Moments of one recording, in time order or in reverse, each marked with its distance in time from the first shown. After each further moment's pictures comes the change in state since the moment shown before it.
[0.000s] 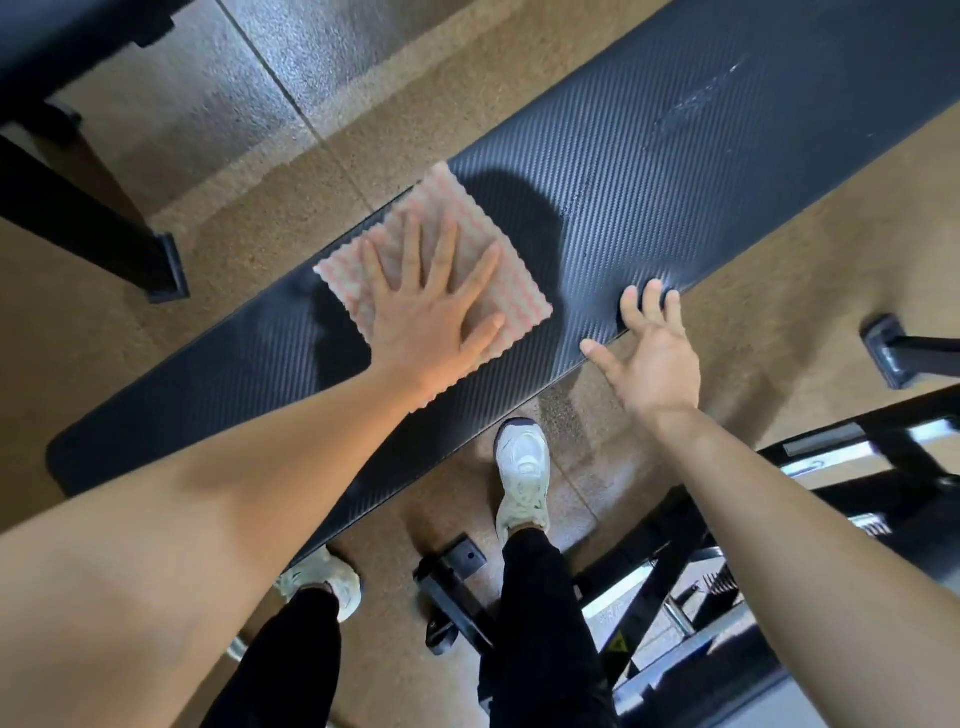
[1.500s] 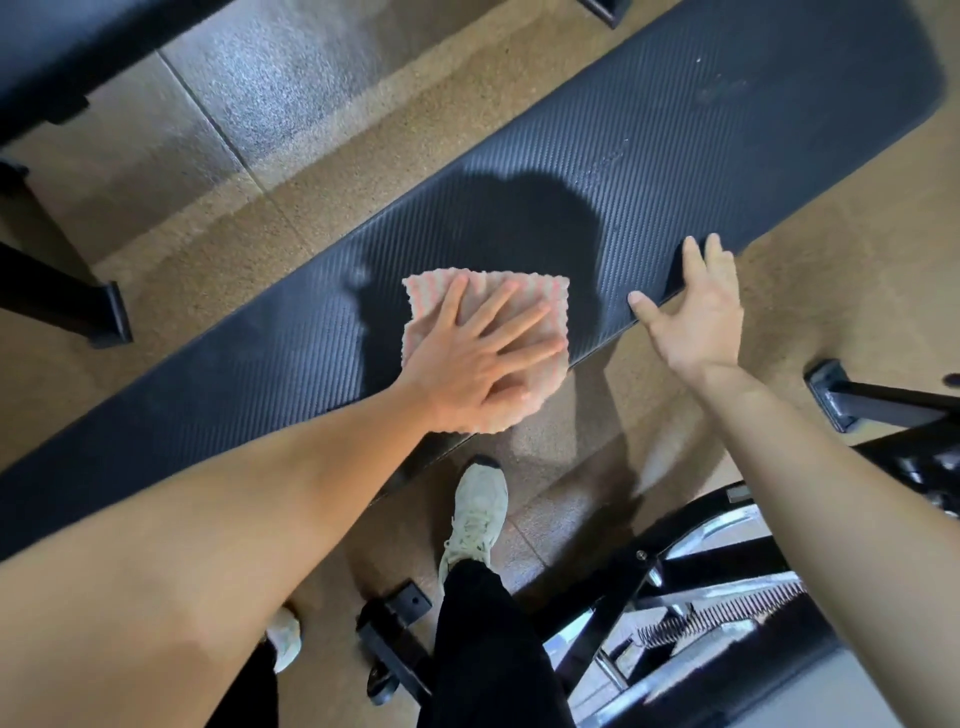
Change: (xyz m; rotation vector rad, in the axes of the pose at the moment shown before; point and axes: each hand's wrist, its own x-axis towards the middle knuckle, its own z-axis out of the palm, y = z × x) left_hand 0.093 0.113 -0.010 0.097 -0.037 0.534; right_hand 0.122 0.122 -0.095 0.162 0.244 0.046
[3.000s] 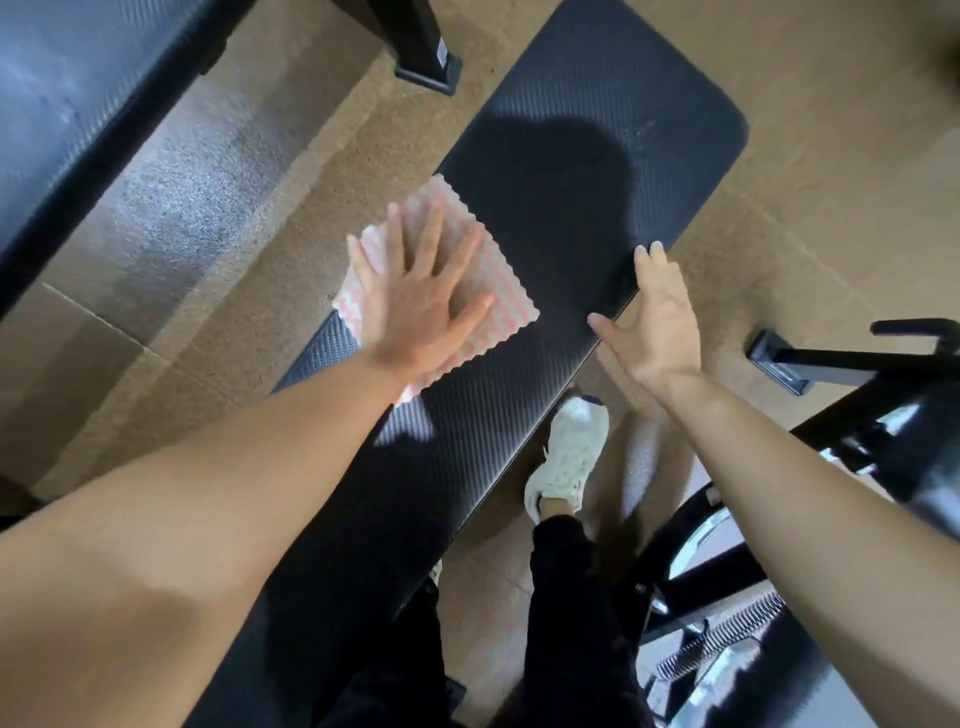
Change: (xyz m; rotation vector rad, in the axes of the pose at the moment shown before) left_hand 0.236 -0.070 -0.065 -0.027 0.067 -0.272; right_hand 0.103 0.063 -0.056 0.174 -0.017 0.217
